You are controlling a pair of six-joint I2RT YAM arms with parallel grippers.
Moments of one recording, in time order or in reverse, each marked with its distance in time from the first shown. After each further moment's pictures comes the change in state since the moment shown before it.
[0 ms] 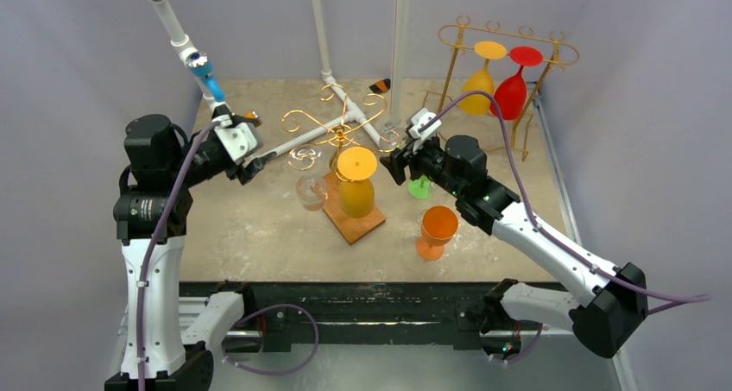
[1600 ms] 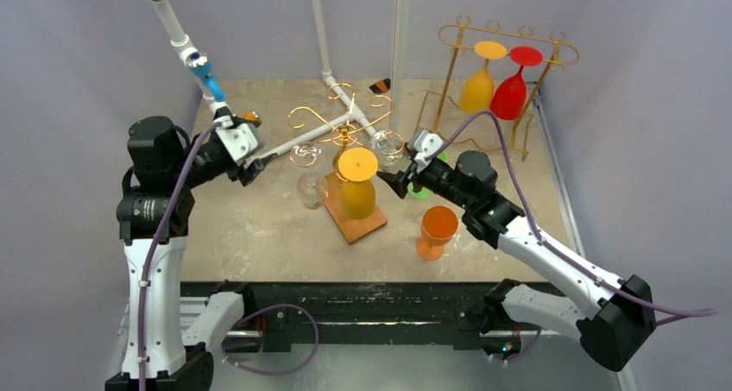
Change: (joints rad) left arm 0.000 -0.009 -0.032 0.021 0.000 -0.016; right arm -0.003 -0.089 -0.141 0.172 -0.214 -0.129
